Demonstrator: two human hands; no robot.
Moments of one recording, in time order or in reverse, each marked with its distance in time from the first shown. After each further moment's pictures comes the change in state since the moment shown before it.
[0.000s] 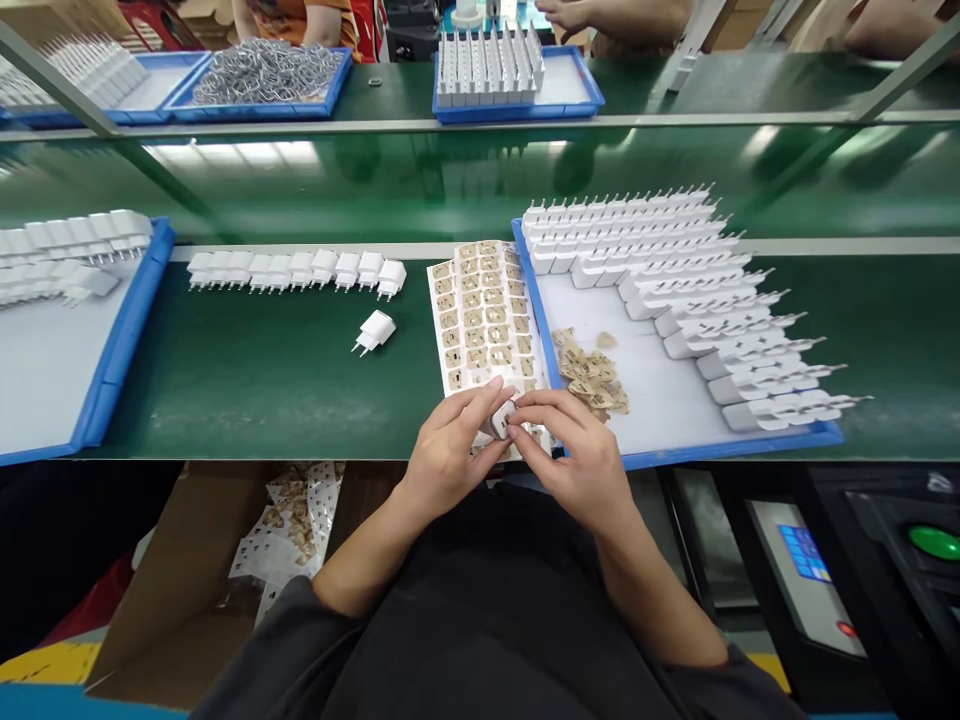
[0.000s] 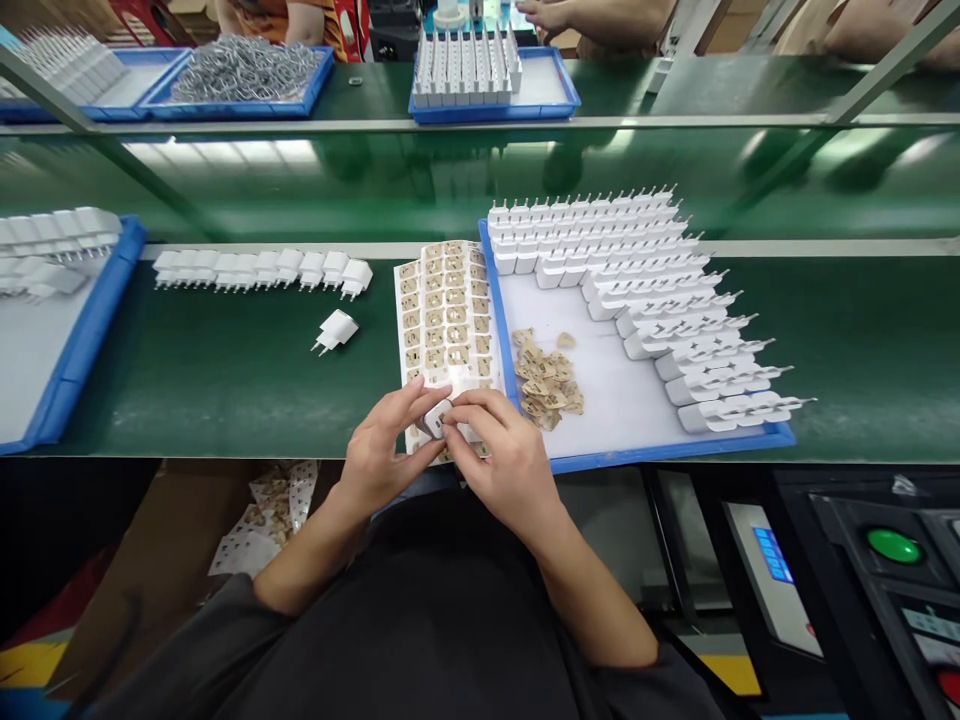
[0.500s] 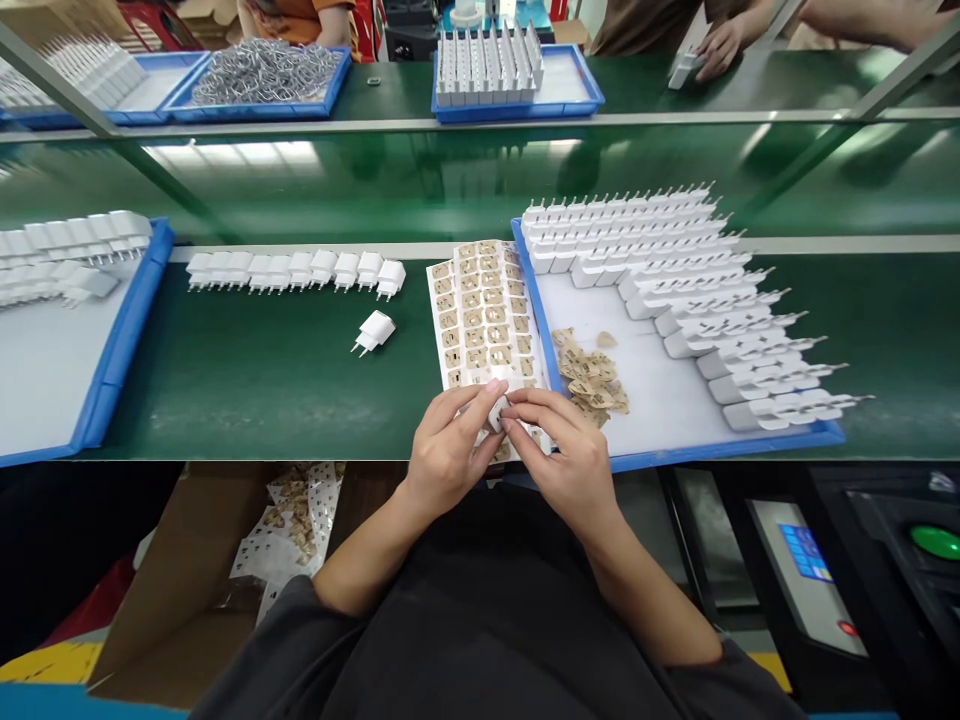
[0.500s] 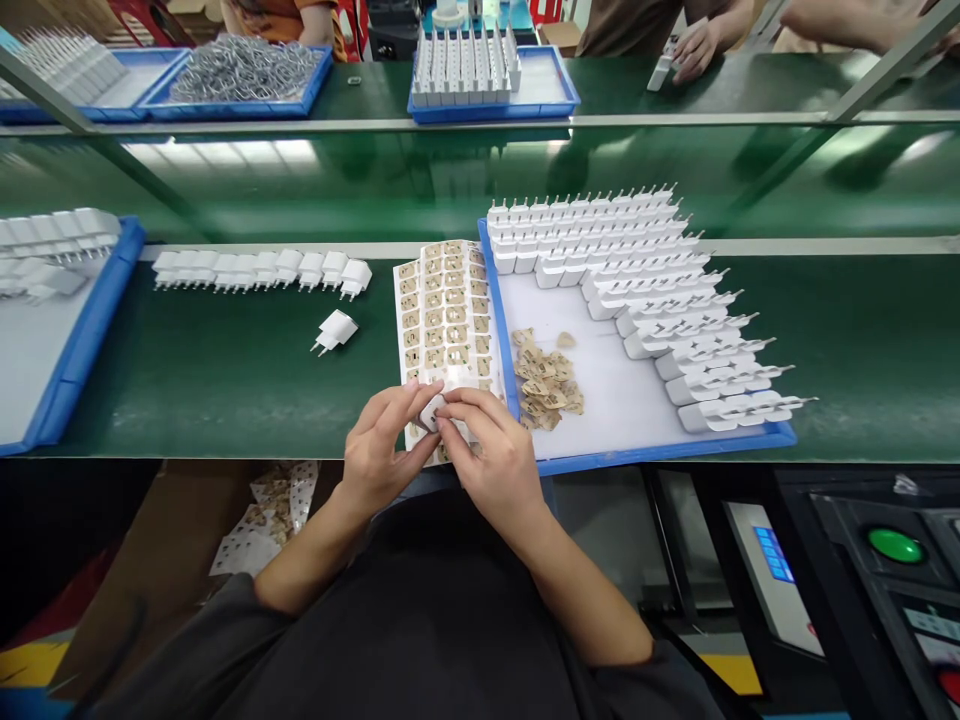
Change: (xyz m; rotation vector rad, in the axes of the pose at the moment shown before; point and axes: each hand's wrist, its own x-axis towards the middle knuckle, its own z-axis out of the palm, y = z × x) left_hand 0.000 -0.002 0.004 0.178 0.120 0.071; right_hand 0.000 -0.003 0.014 0.015 0.111 0.028
